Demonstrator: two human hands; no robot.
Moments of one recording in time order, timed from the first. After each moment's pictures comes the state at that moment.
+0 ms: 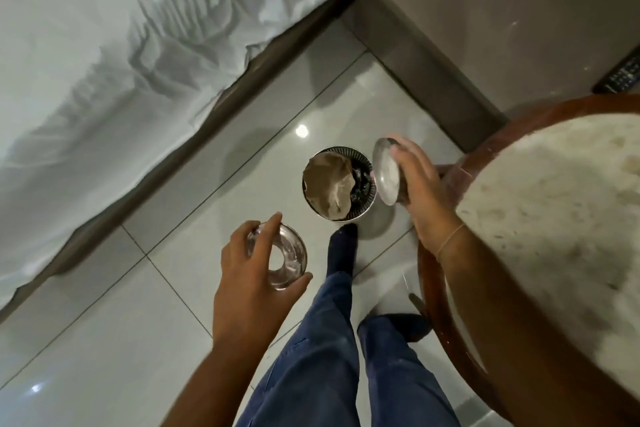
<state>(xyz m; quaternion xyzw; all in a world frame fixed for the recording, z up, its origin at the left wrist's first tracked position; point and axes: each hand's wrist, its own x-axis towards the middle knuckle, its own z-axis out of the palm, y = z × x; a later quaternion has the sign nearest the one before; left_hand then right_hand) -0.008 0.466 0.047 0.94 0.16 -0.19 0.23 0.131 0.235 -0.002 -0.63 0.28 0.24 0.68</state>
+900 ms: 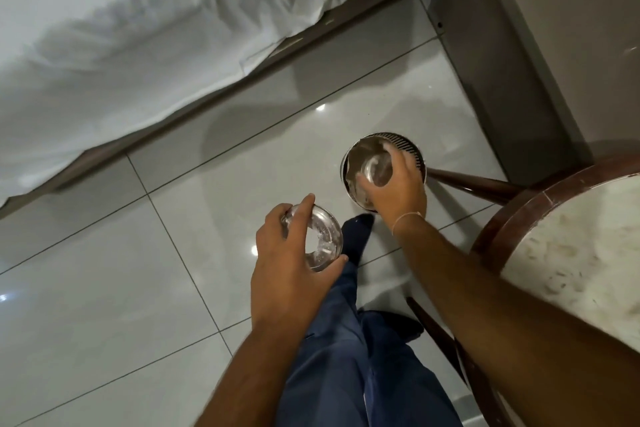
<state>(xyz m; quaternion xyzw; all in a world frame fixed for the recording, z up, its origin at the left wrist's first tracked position) -0.032 0.484 0.003 0.91 0.27 -0.16 0.29 0.112 0.337 -0.123 -0.92 0.04 0.25 0.31</state>
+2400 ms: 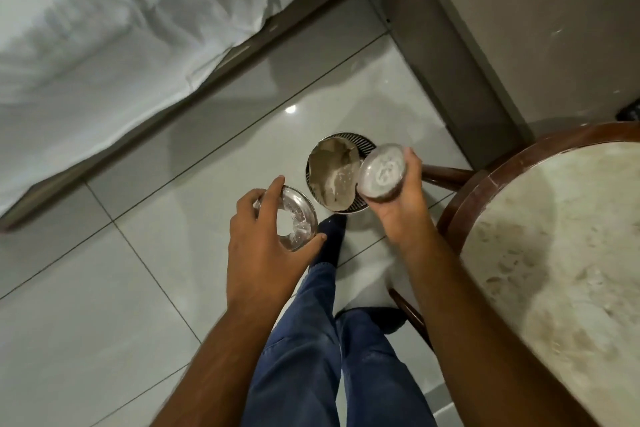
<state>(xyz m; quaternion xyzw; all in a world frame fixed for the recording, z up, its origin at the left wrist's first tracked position) 0.018 0.475 -0.005 0.90 0.23 -0.15 0.33 0.119 0.275 -0.089 -0.46 0.43 0.23 0.74</state>
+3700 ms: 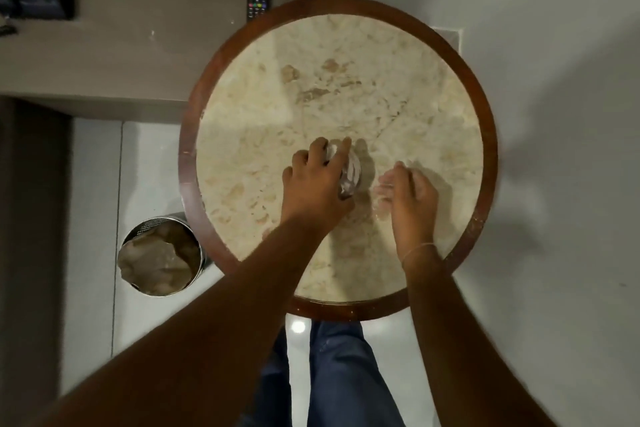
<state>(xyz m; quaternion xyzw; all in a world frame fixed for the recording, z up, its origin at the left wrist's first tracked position) 0.027 0.029 -0.022 0.87 -0.41 -0.25 0.10 -0.101 -0.064 -0.028 -0.50 0.65 -0.16 0.55</state>
